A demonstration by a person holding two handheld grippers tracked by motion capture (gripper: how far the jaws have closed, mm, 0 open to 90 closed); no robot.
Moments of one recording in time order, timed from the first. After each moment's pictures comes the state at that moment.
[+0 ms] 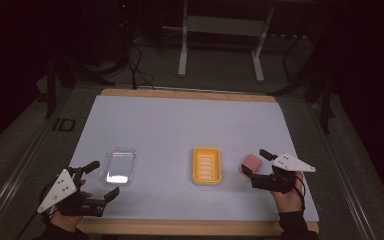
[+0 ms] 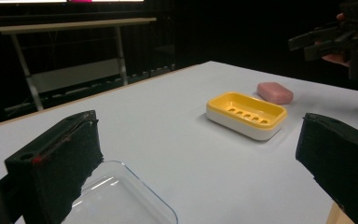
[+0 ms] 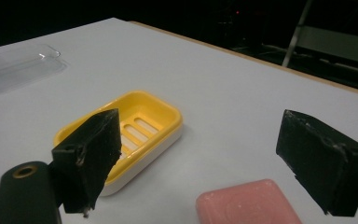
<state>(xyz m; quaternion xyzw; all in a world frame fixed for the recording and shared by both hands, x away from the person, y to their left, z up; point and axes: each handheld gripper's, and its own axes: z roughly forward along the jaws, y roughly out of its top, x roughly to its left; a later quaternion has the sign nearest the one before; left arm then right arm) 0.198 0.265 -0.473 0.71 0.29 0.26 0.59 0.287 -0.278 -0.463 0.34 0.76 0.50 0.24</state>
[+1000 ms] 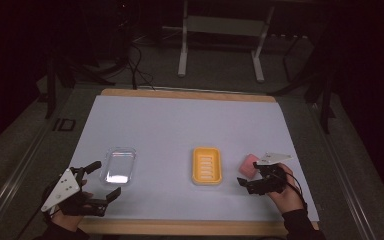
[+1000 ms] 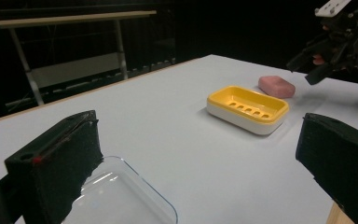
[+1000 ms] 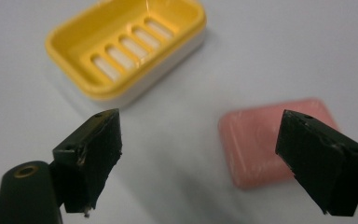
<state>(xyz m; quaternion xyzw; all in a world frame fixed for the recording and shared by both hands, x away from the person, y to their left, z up) 0.199 0.261 -0.474 0.71 0.30 0.26 0.58 0.302 -0.268 -0.481 0.36 0.85 0.35 0.13</state>
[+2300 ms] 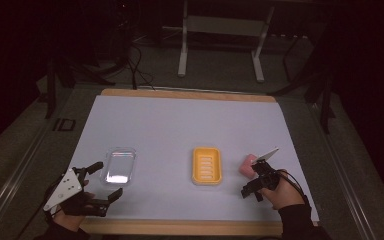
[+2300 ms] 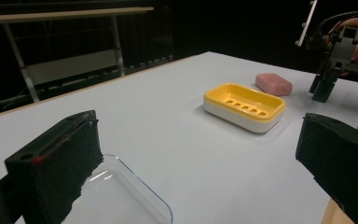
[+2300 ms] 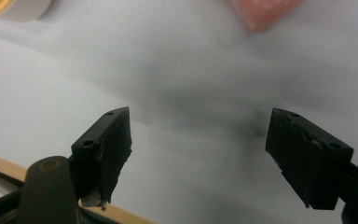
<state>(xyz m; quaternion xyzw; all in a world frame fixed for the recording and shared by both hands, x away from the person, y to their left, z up) 0.200 0.258 -0.475 0.72 0.30 0.25 0.58 0.317 -0.253 -0.489 0.59 0.80 0.08 -0.05</state>
